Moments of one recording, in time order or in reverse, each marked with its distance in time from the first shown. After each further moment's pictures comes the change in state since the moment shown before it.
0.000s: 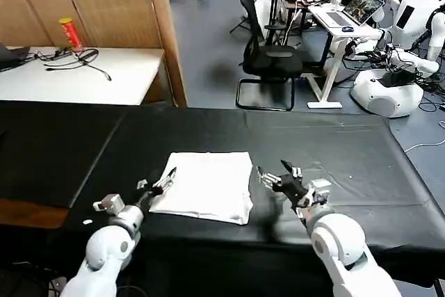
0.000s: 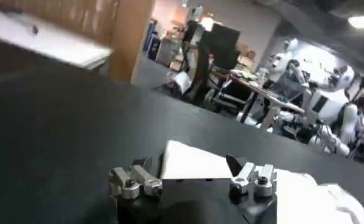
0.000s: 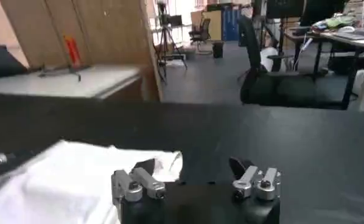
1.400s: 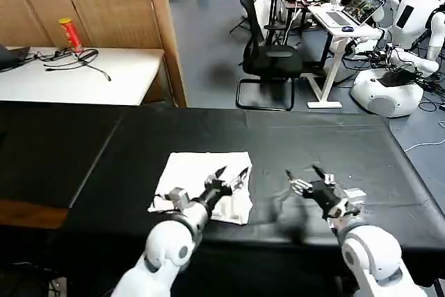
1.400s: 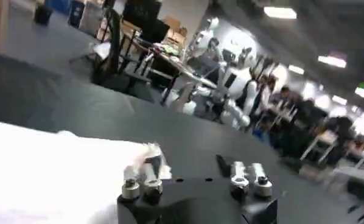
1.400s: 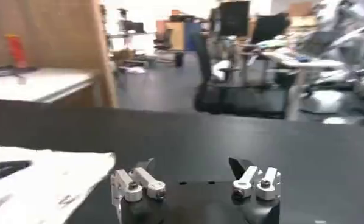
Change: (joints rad) left arm -0.092 -0.115 0.322 -0.197 0.137 0.077 -0.079; right arm -0.093 -0.082 0.092 0.015 -0.005 0.019 -0.049
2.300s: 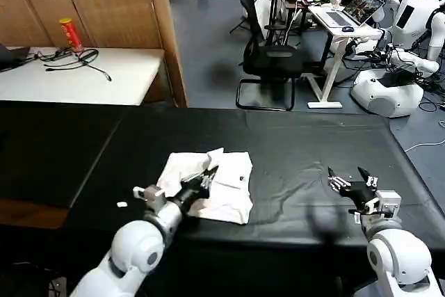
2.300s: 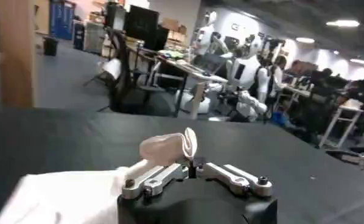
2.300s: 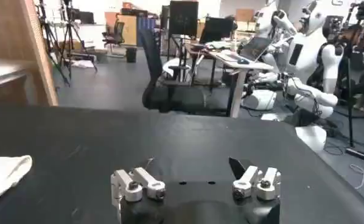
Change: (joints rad) left arm 0.016 0.190 0.011 -0.111 -0.026 0.077 -0.049; right arm -0.091 0.061 0.260 0.028 -0.092 -0.035 0.104
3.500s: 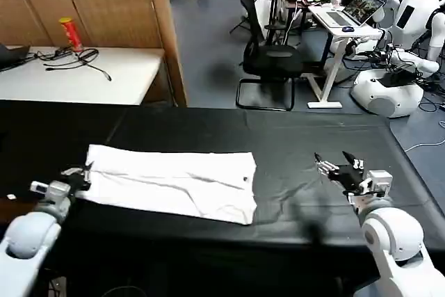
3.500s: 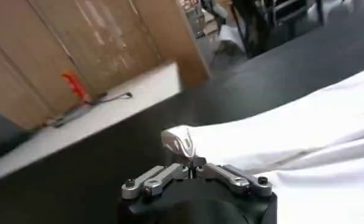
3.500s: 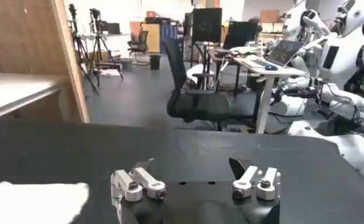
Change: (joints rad) left arm 0.132 0.367 -0.470 0.347 0.376 -0.148 0.122; right arm 0.125 -0.061 -0.081 -0.030 0.109 -0.029 0.014
